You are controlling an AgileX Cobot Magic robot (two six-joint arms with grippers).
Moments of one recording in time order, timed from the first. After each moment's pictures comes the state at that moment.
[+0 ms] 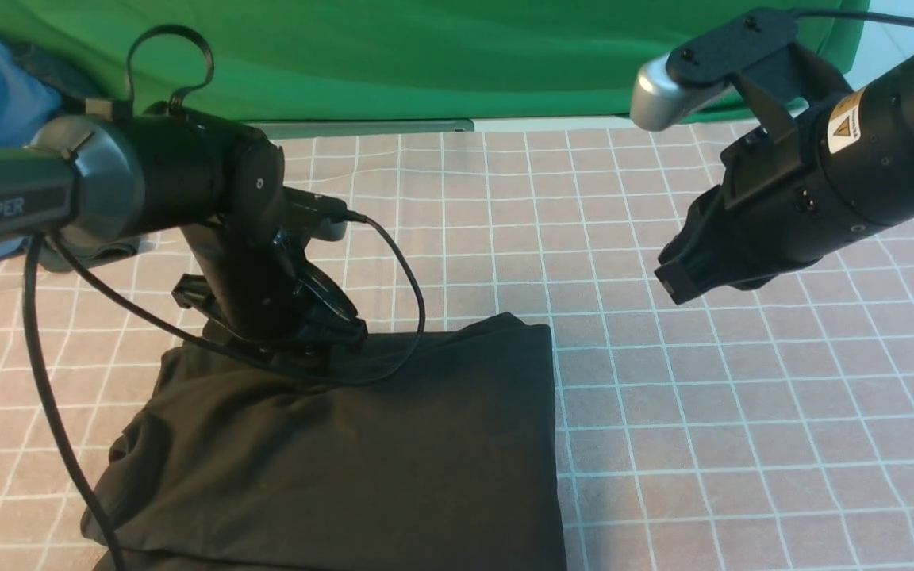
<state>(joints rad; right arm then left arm) 0.49 1.43 -1.24 0.13 0.86 -0.17 -0.29 1.89 -1.25 0.09 0.85 -0.03</state>
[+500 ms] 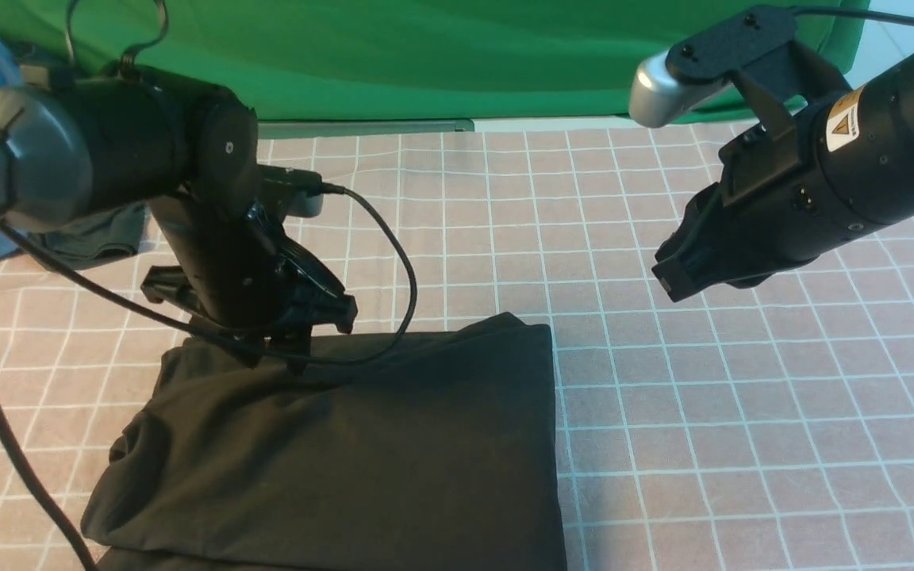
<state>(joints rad) 0.49 1.43 -1.24 0.14 0.85 -0.17 -0.29 1.80 -1.25 0.07 0.94 -0.13</state>
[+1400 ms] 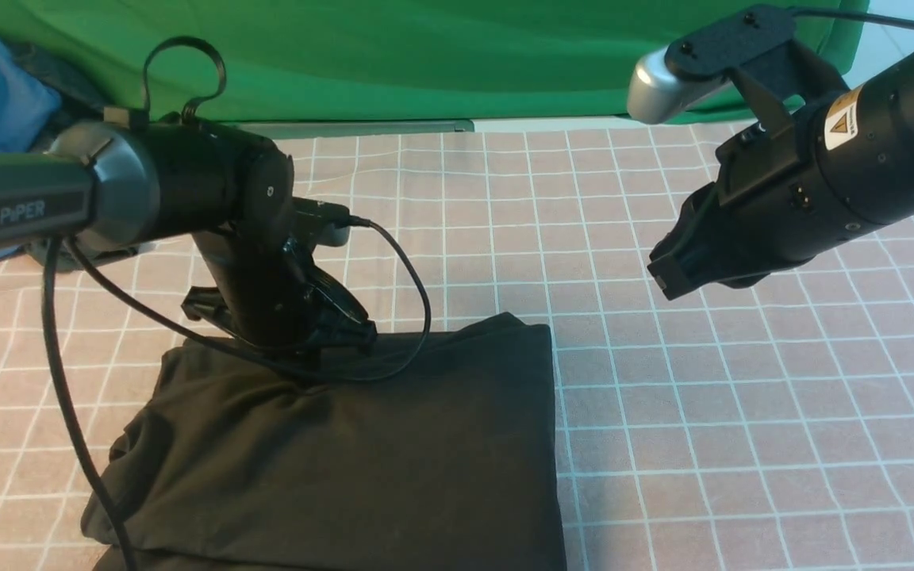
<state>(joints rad) 0.49 1.43 -1.24 0.16 0.85 -0.17 -0.29 1.91 -1.26 0.07 0.83 -0.09</state>
